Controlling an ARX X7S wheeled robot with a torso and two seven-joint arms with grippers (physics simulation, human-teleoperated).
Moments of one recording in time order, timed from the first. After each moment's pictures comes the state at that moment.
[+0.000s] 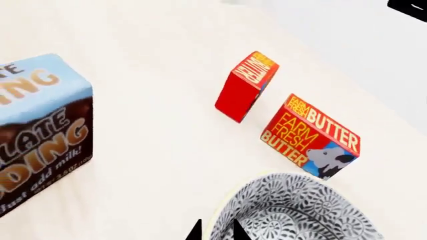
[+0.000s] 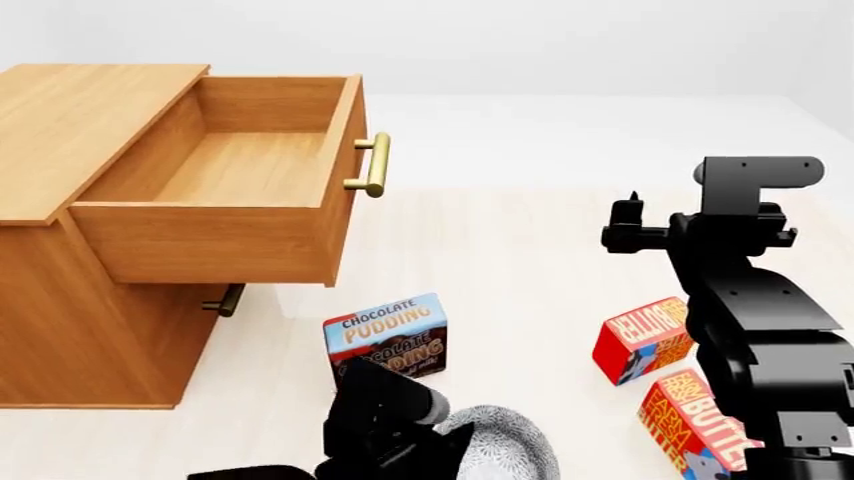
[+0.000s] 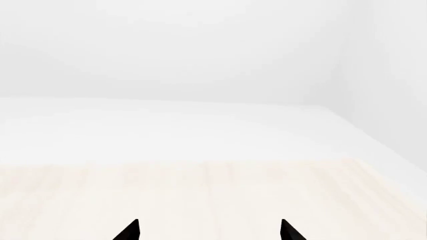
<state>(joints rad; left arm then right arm) -0.95 -0.67 1.65 0.33 -1.48 0.09 -0.49 0.79 0.38 -0.08 0.20 0.29 0.69 0.12</state>
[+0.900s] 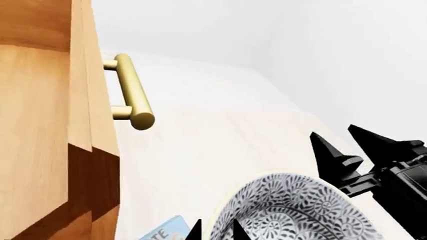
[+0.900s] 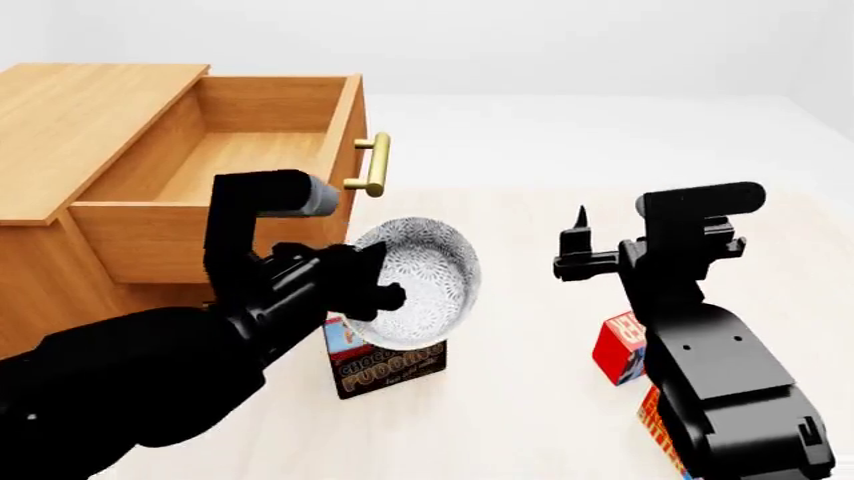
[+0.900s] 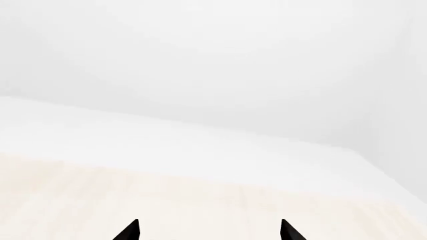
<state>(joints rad) -1.31 -0.87 1.44 0.40 -1.78 0.00 -0.60 0.63 0.36 -0.17 -0.02 0.26 0.60 0.13</state>
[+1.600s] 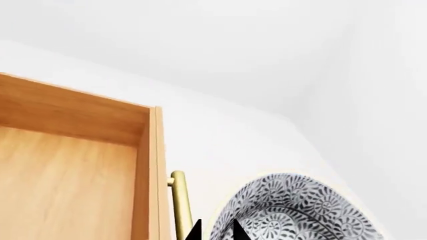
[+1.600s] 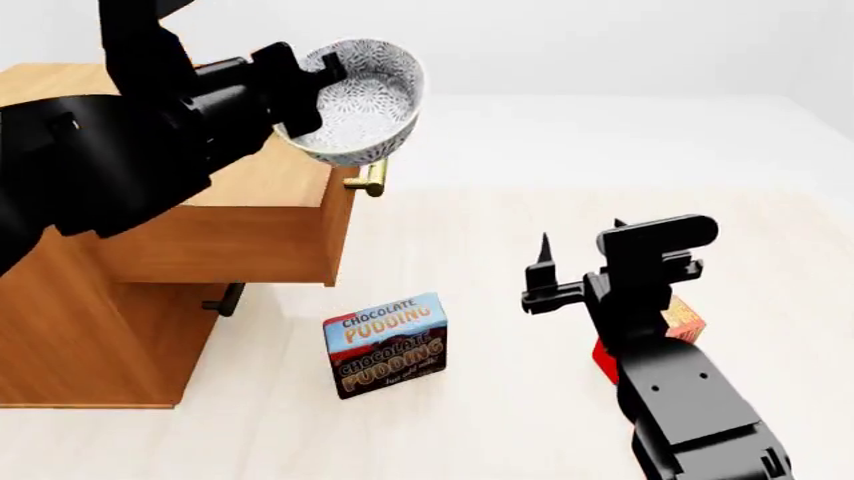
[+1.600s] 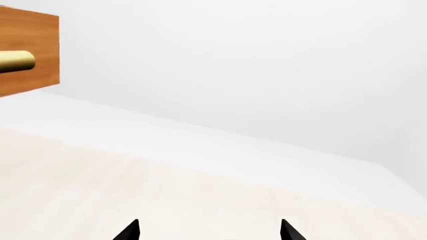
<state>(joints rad) -1.67 -0.78 1.32 0.06 -2.10 -0.20 -0.71 0.53 0.34 -0.25 -0.03 0.24 0.47 0.11</state>
